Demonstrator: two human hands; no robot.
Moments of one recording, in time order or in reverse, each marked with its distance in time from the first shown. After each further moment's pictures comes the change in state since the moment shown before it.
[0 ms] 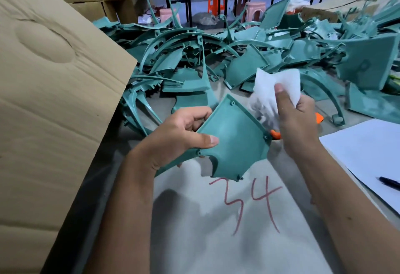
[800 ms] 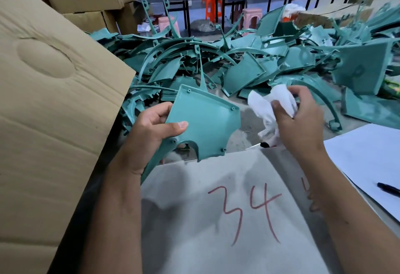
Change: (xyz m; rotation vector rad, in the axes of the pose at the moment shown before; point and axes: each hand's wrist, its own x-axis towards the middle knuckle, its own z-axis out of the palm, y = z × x) left_hand -0.006 -0.001 -0.024 -0.179 0.311 0.115; right_hand 0.018 0.013 -0.024 -0.454 0.068 -0.218
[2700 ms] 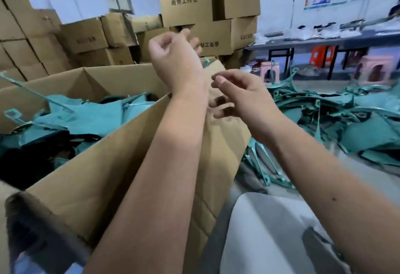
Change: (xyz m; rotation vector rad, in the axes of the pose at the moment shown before) left_hand -0.052 0.236 -0.079 -0.326 1.168 0.616; right_hand -0.044 -0.349 0.121 0.968 -0.877 -0.033
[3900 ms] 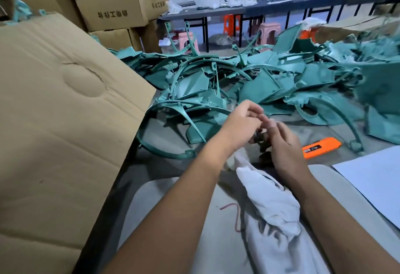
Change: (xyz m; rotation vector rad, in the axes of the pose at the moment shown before) left_hand -0.206 -0.278 0.043 0.693 -1.265 -0.545; right_hand -0.167 0.131 -0.268 -0.414 0.686 0.228
